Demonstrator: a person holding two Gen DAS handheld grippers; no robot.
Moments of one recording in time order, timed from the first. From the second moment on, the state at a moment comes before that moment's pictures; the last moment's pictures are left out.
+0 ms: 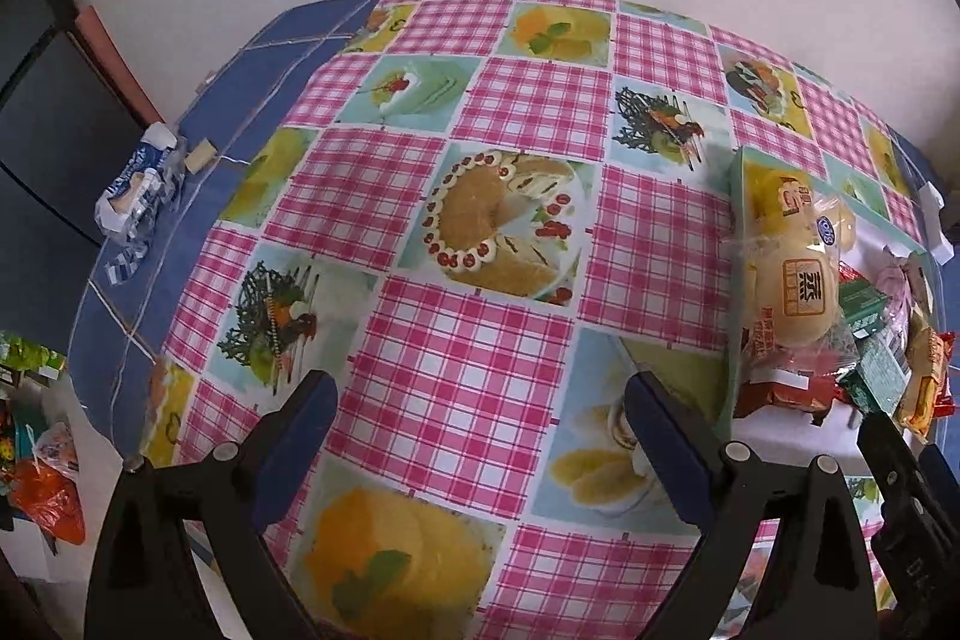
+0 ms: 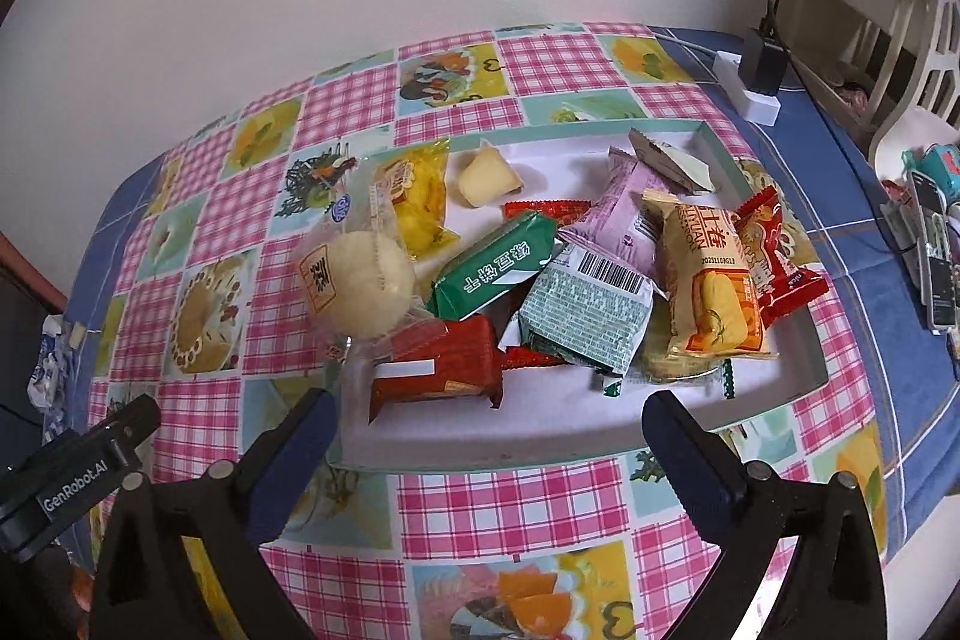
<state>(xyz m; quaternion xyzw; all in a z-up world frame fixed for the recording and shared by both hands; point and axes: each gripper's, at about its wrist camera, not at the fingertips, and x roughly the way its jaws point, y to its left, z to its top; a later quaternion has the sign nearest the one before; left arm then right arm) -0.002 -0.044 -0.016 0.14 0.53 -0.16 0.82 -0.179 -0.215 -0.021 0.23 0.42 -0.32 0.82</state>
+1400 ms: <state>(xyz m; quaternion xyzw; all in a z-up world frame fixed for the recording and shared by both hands) -0.001 -0.048 -0.022 0.15 0.55 -0.17 0.80 -0.176 -0.218 -0.024 0.22 0.44 -0.32 0.81</state>
